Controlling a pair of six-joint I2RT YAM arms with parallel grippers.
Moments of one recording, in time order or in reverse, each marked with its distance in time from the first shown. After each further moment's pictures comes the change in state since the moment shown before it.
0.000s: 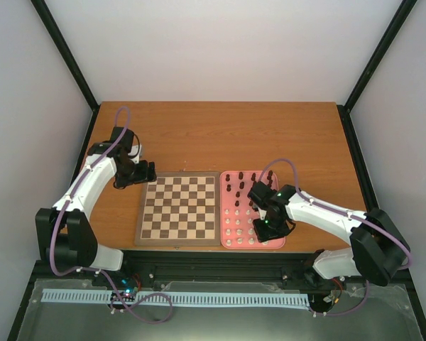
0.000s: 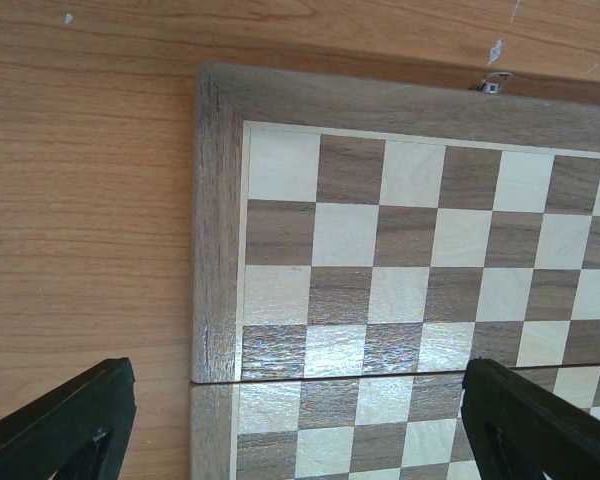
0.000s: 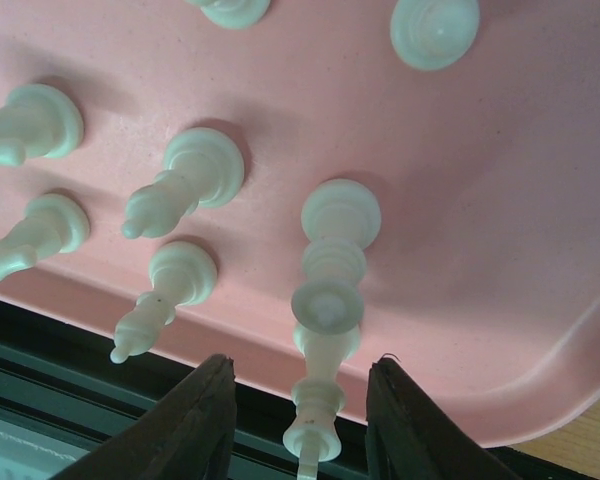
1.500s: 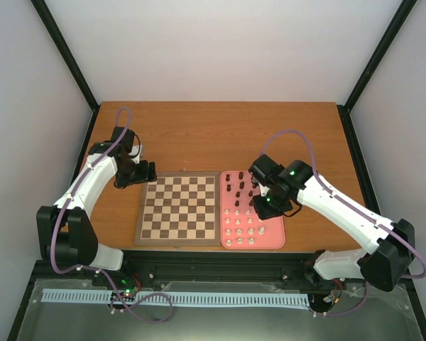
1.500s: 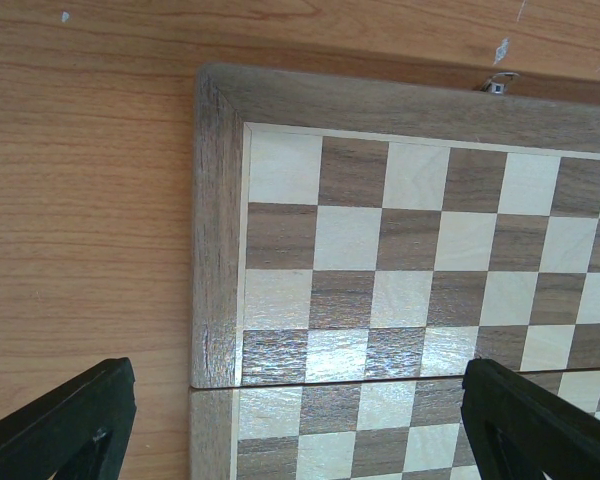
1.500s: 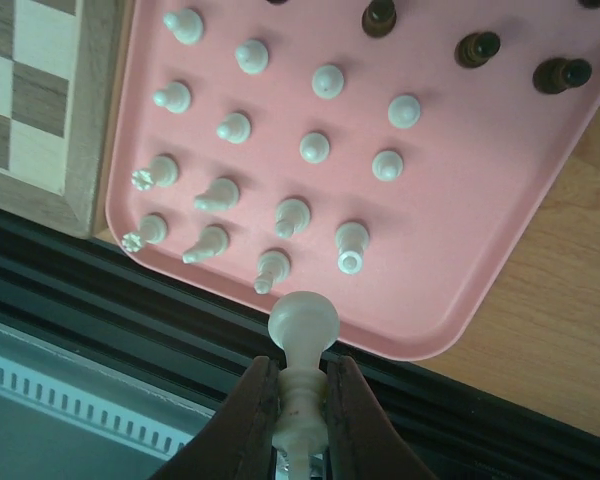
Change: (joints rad) left arm 0.000 0.014 0.000 0.006 0.000 0.000; right arm 0.000 -0.055 0.388 -0.297 0.082 -0.014
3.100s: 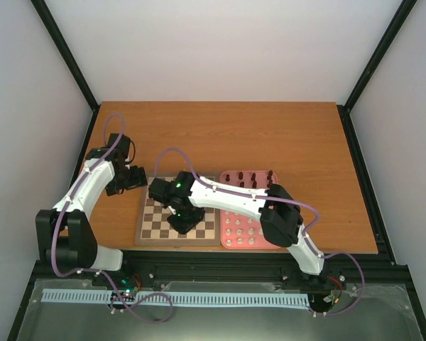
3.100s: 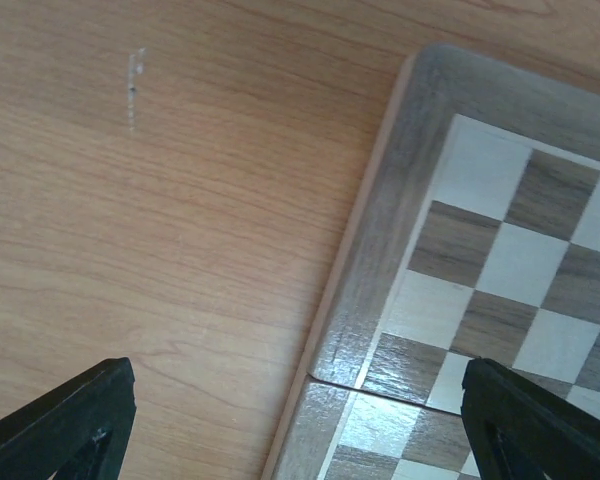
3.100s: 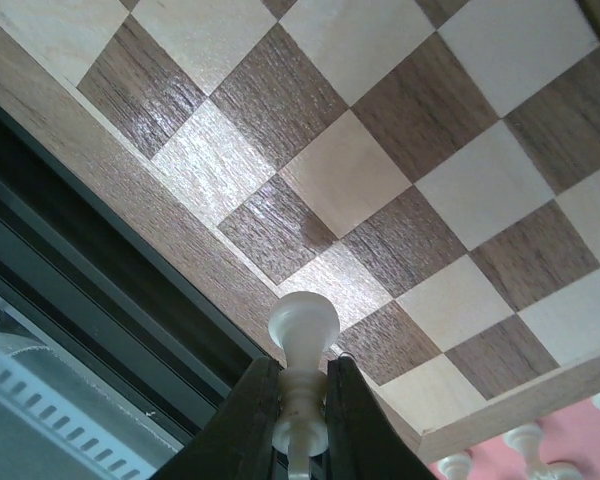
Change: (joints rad) left arm 0.038 -0.017 -0.065 -0.005 -0.209 -0.131; right arm 0.462 0.859 0.778 -0.002 -0.010 -0.064
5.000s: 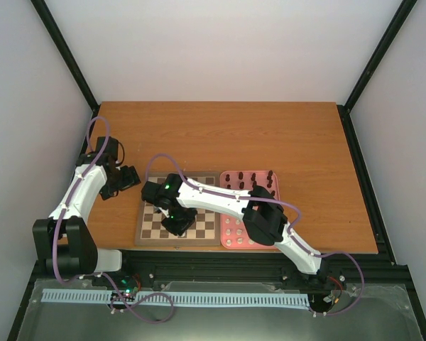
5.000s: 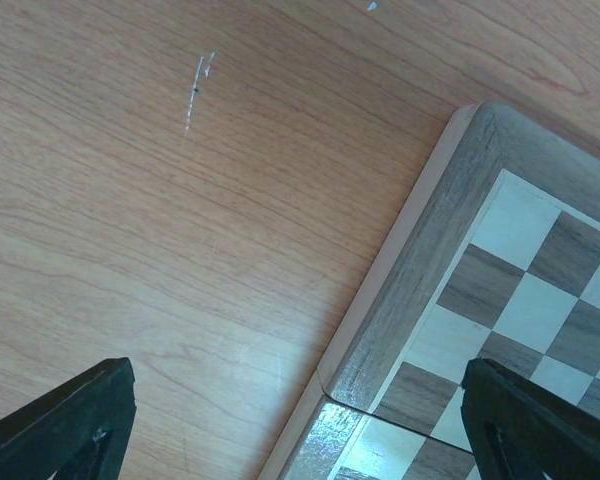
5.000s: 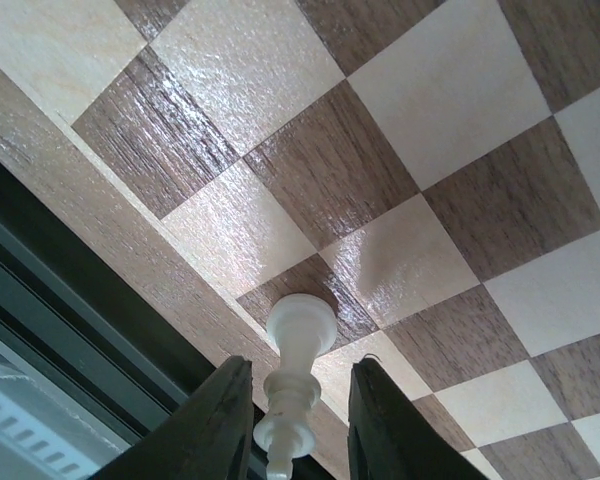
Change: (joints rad) left arm 0.119 -0.069 -0.063 0.050 0.039 -0.083; right arm 0.004 0.177 0.169 -0.069 -0.040 -0.093
